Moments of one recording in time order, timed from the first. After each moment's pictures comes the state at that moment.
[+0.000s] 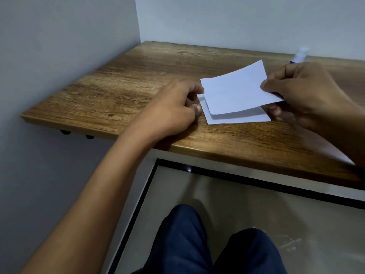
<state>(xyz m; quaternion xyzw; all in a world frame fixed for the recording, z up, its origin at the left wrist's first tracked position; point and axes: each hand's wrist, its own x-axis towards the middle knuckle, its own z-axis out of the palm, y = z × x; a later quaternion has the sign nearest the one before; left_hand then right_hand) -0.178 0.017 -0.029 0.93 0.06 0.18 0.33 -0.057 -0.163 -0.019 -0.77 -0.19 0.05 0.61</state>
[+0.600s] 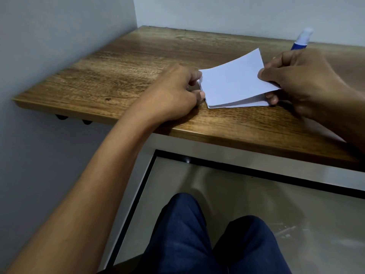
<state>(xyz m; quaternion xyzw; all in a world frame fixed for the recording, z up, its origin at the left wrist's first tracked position) -0.179 0.011 -0.027 0.95 0.05 0.17 0.27 -0.061 -0.157 -0.024 -0.79 -0.17 0.04 0.59</state>
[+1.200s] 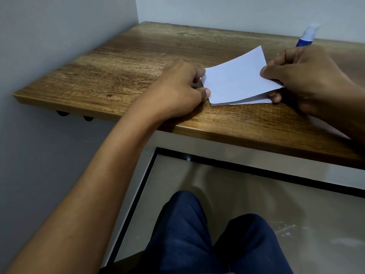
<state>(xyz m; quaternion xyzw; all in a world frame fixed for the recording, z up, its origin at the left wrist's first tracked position) -0.177 0.015 -0.031 0.95 0.04 0.17 0.26 -0.064 -0.155 -0.025 -0.79 -0.18 0.04 0.58</state>
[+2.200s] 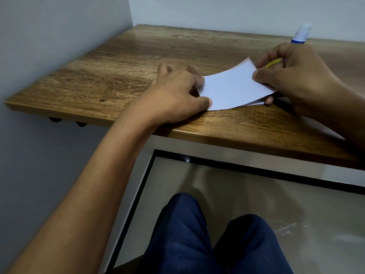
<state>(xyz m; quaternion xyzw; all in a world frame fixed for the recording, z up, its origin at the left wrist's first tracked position) -0.172 0.015 -0.034 0.97 0.04 0.11 0.21 -0.068 -0.158 -0.022 -0.83 -0.20 0.01 0.53</state>
